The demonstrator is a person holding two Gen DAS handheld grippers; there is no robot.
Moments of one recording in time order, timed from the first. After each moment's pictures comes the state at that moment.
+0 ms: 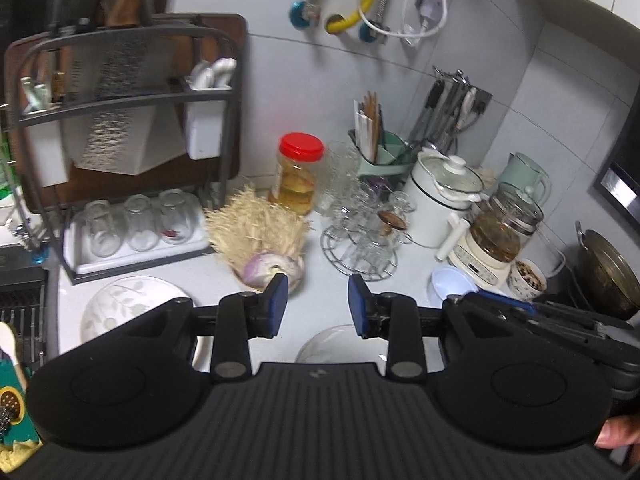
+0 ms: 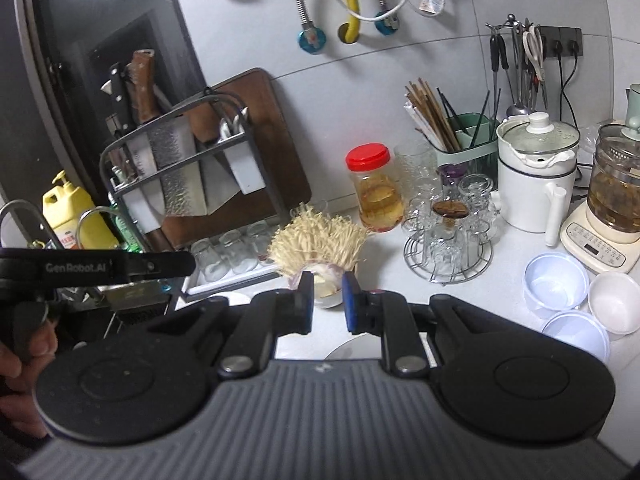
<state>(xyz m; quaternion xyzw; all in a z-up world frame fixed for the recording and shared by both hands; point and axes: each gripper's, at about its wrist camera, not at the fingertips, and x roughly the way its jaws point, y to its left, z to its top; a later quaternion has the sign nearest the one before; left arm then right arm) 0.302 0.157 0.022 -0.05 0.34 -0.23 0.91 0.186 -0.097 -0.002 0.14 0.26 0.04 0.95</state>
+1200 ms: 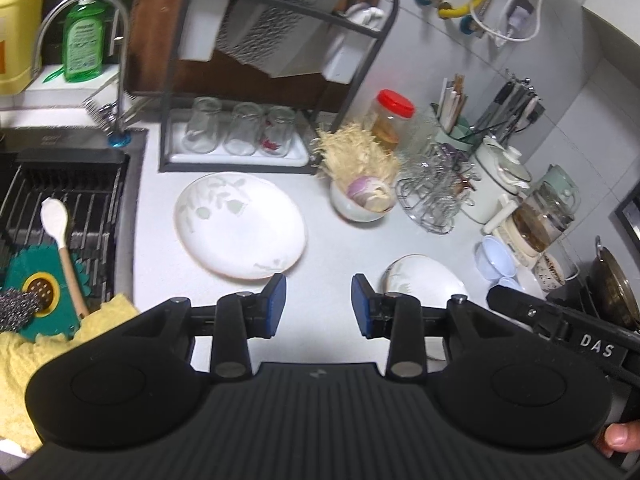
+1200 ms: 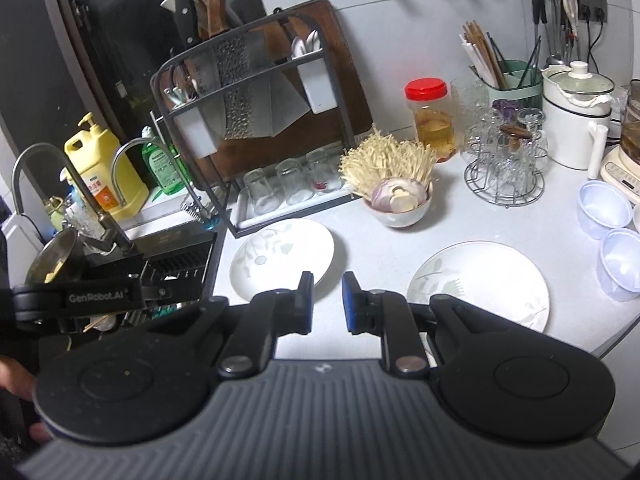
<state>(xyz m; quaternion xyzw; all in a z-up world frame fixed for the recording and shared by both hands) 0.254 0.311 -0.051 -0.13 0.40 -0.18 0.89 0.154 0.027 -0.031 0.13 0.32 0.06 0.94</state>
